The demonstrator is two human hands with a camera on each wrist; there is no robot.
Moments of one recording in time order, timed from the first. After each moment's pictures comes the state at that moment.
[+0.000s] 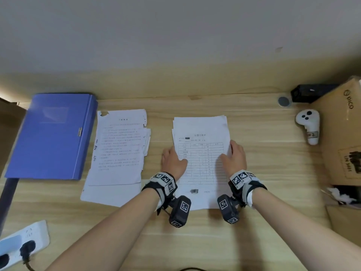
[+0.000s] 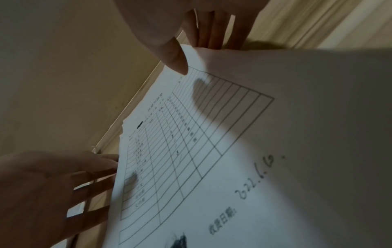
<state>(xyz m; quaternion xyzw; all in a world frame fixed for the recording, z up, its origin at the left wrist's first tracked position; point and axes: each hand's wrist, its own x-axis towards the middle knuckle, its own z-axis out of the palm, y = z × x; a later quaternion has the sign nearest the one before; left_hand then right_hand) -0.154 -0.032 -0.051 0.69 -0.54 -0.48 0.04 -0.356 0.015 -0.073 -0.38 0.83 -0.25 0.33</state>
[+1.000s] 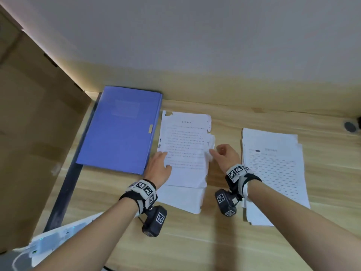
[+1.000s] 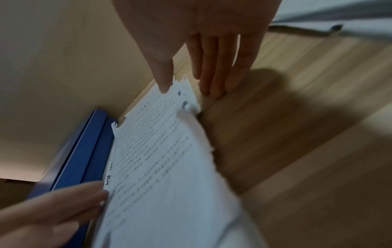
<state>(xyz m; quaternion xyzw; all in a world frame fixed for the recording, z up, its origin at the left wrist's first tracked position) 0.133 -0.075 -0.047 0.68 -0.61 -0.40 0.05 -0.124 -0.081 -0.056 -0.42 0.79 -0.19 0.41</state>
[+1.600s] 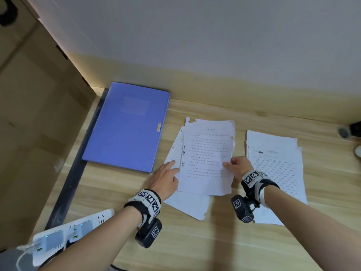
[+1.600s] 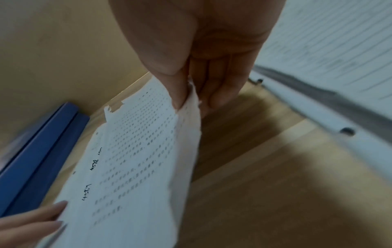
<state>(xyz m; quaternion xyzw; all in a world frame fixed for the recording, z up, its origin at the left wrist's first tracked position) 0.150 -0.041 -0.049 0.59 -0.72 -0.37 -0.01 -0.139 -0.060 -0.047 -0.42 0.80 -0.07 0.42</state>
